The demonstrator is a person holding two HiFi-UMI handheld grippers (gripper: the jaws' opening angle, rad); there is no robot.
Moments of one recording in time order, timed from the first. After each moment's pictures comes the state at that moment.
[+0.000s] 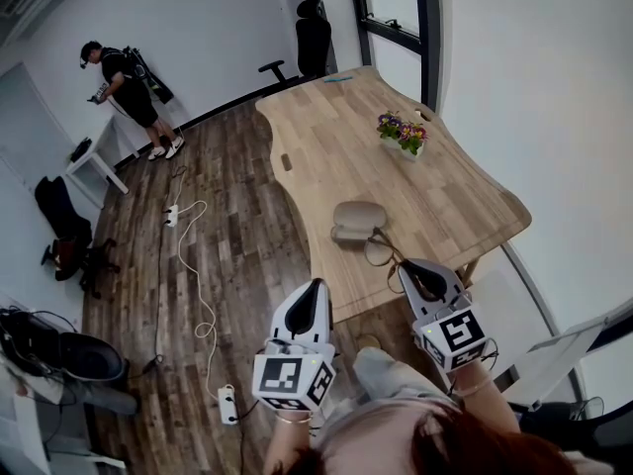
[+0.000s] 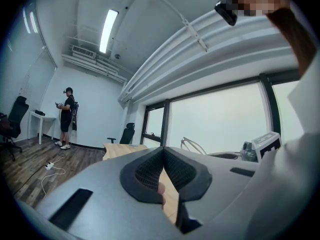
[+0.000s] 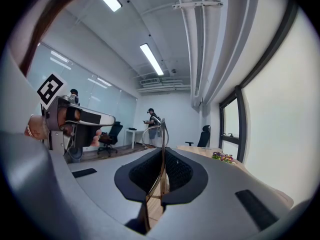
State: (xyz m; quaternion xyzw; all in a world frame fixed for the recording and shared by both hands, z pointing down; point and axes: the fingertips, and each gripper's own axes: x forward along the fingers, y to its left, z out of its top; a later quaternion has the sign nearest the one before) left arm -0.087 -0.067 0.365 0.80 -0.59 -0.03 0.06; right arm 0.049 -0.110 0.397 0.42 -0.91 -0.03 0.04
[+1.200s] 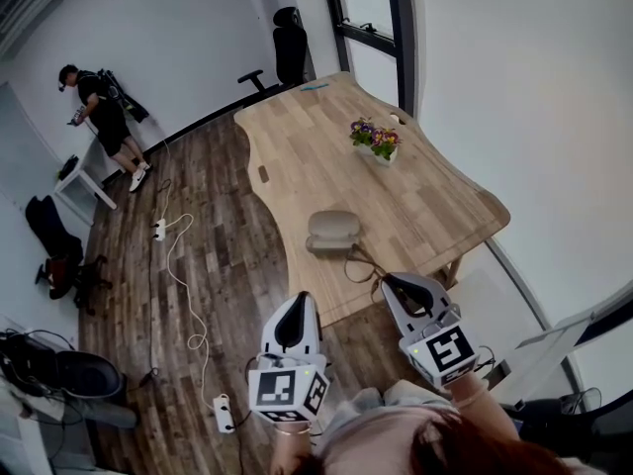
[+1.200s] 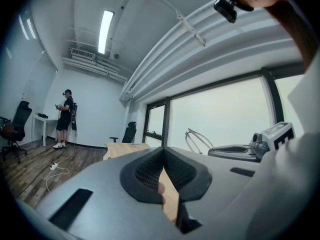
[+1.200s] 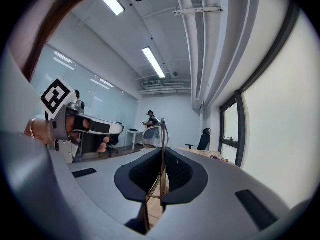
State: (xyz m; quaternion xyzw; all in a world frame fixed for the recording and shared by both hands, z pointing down) left arm -0.048 -0.067 0.360 0.79 -0.61 -0.01 0.06; right arm 0.081 -0.091 0.372 0.41 -0.91 -0.04 0.04
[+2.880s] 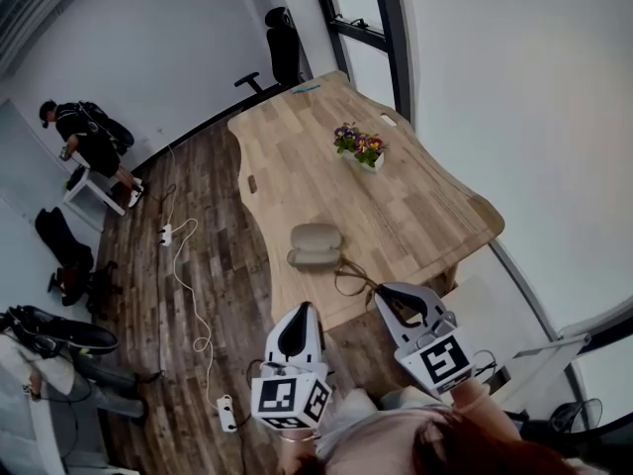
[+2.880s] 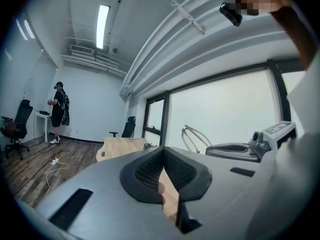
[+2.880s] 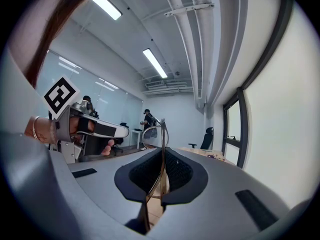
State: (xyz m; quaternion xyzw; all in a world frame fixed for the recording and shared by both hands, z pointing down) left arm 0.036 -0.101 0.364 0.78 -0.62 0.01 0.09; right arm 0.148 -0.122 0.371 0.38 -0.92 -0.04 0.04
